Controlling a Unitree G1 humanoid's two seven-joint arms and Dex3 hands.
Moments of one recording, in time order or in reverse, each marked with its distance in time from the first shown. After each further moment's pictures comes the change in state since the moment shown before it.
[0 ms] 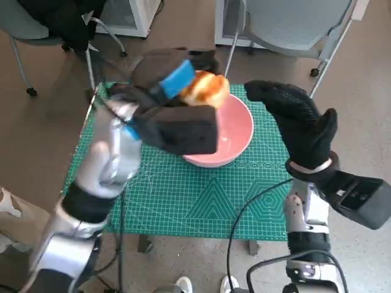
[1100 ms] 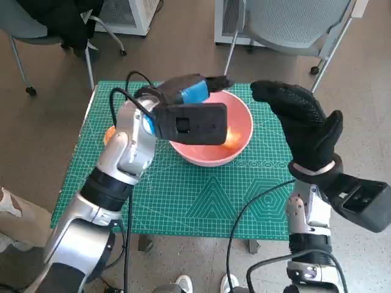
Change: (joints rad) left arm -0.028 -0.029 -0.006 0.149 -0.086 -0.009 -0.204; right arm 0.016 0.004 -0.009 -0.014 -0.008 -0.004 -0.025
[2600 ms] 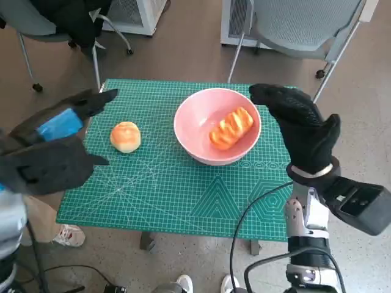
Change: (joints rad) left arm 0.569 0.527 0.418 -0.885 -0.142 0.366 -0.298; right arm 0.017 0.007 0.018 -0.004 0.003 -0.003 -0.008
